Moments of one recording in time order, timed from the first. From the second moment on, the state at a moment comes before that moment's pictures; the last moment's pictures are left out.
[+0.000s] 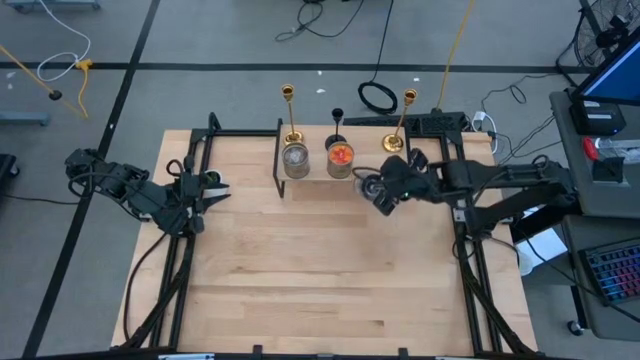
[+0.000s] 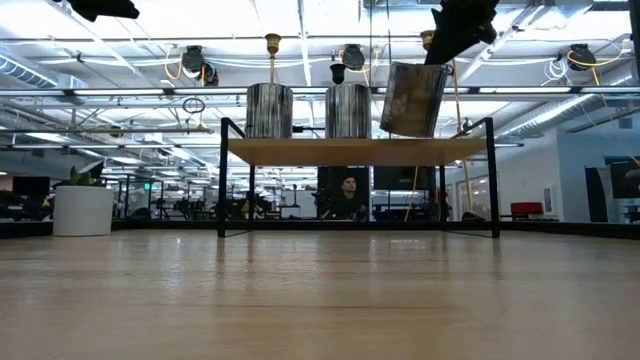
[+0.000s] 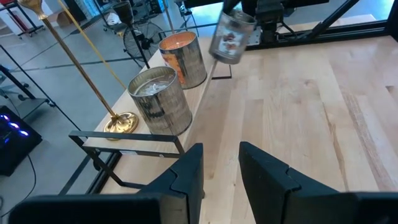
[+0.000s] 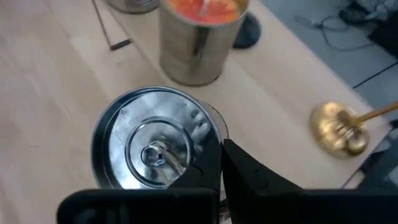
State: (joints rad) left arm -0.48 0.56 0.86 -0.81 -0.71 -0.13; right arm 0.05 1.26 1.25 -0.95 0.55 0.50
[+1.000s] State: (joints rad) left arm -0.48 0.56 0.86 -0.81 -0.70 -0.13; right arm -0.21 1.19 1.26 -1.01 0.55 0.52
